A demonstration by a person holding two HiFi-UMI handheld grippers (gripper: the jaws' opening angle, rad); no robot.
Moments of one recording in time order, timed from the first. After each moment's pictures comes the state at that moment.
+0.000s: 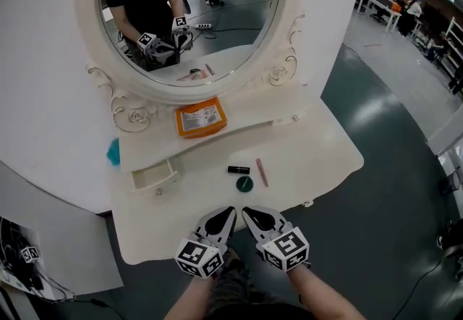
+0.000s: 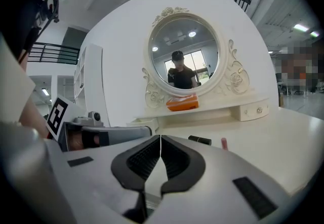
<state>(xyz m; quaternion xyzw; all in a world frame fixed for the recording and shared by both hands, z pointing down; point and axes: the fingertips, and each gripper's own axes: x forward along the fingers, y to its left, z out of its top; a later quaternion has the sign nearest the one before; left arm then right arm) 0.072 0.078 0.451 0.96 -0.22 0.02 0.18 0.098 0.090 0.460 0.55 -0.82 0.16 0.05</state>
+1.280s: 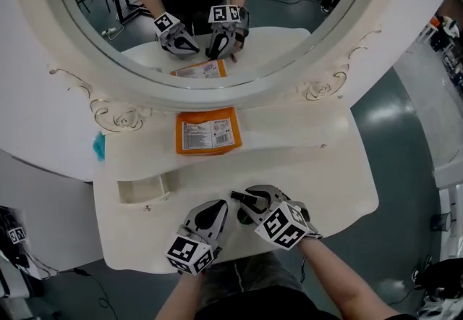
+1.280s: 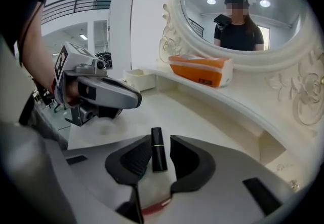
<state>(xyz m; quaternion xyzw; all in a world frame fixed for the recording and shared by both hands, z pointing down) 0.095 -0.046 0.493 0.93 -0.29 0.06 0.22 0.140 -0.049 0.534 0.32 -0.86 0.11 0.37</state>
